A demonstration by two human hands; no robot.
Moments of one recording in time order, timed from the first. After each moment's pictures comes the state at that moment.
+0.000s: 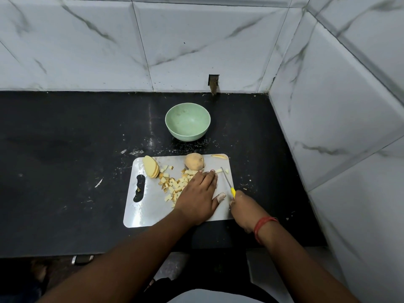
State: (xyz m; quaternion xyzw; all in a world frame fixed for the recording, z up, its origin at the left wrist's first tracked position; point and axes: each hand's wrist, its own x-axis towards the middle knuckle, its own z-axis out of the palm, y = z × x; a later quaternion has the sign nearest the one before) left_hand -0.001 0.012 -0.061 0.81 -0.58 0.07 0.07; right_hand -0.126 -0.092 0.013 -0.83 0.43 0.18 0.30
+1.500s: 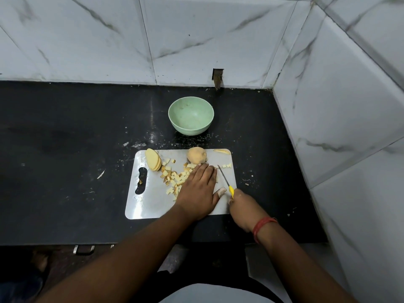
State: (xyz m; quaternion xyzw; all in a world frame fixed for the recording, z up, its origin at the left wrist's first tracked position) left_hand -0.006 0.017 -0.057 0.83 -0.55 0.06 0.06; right_hand -0.130 -0.080 0.012 -0.84 0.41 0.17 0.30
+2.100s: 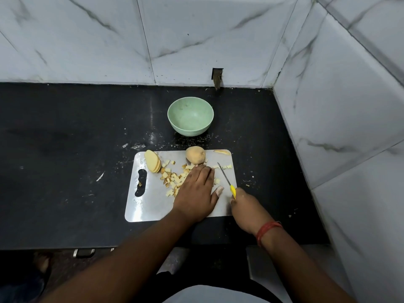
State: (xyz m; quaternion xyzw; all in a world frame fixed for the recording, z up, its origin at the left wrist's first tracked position) left_hand -0.005 0.021 -0.058 0.84 -0.53 0.04 0.11; right_hand -0.134 -0.081 0.017 -0.85 0.40 0.14 0.31
